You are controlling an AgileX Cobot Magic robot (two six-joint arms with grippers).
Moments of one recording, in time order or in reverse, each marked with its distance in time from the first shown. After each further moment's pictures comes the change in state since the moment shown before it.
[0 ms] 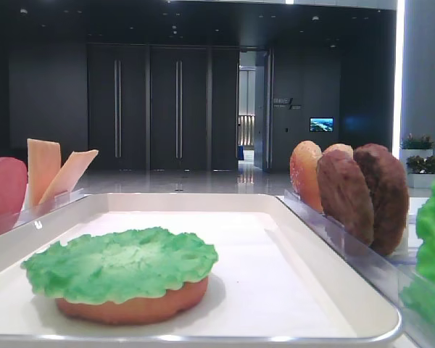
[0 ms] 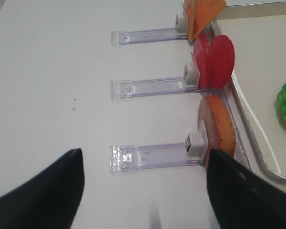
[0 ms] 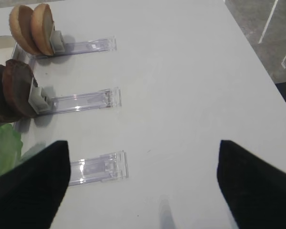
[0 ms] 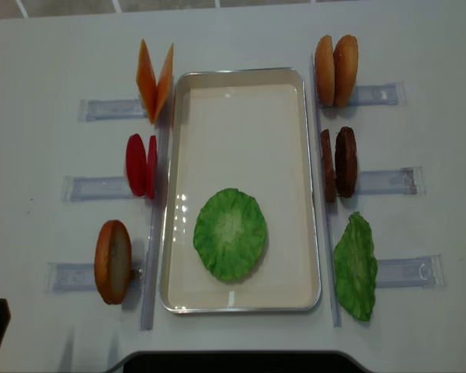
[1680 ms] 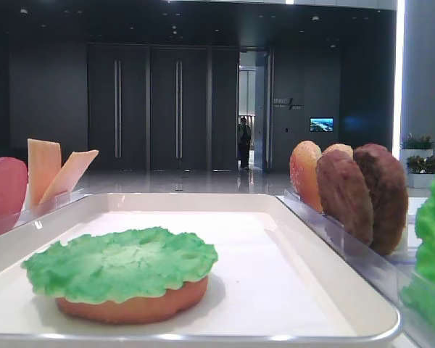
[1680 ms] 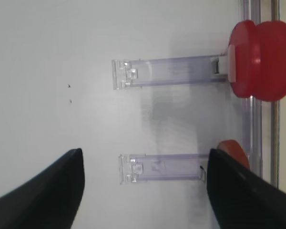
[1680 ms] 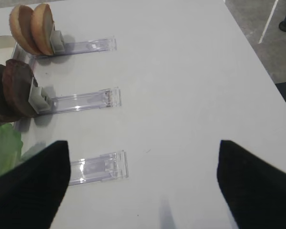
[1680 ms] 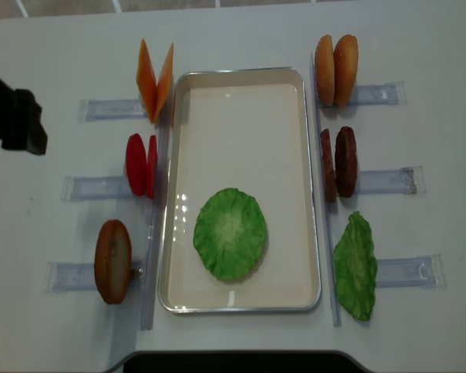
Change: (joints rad) left arm 0.000 1.296 -0.645 0.050 0.061 -0.049; right arm 0.000 0.000 0.000 0.000 0.000 0.000
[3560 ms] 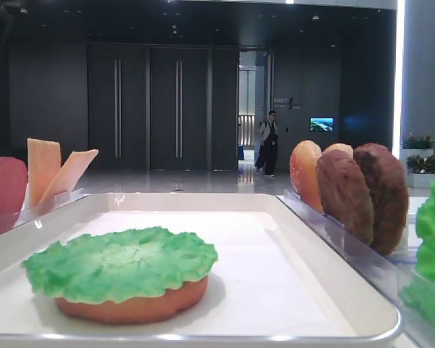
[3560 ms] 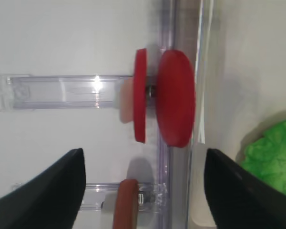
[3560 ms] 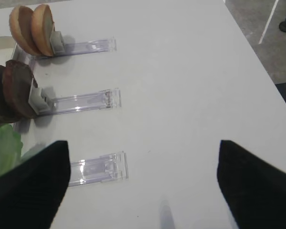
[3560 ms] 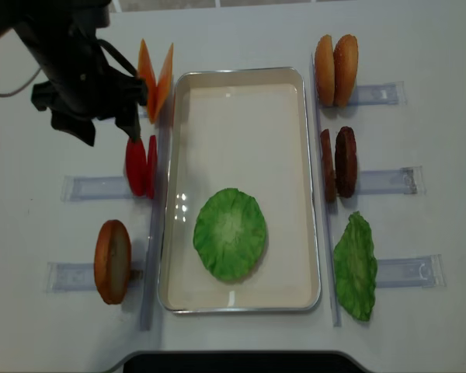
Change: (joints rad) left arm -0.308 0.338 -0.139 -0.020 -0.040 -0.351; right arm 0.000 0.000 0.000 0.000 -0.003 0.000
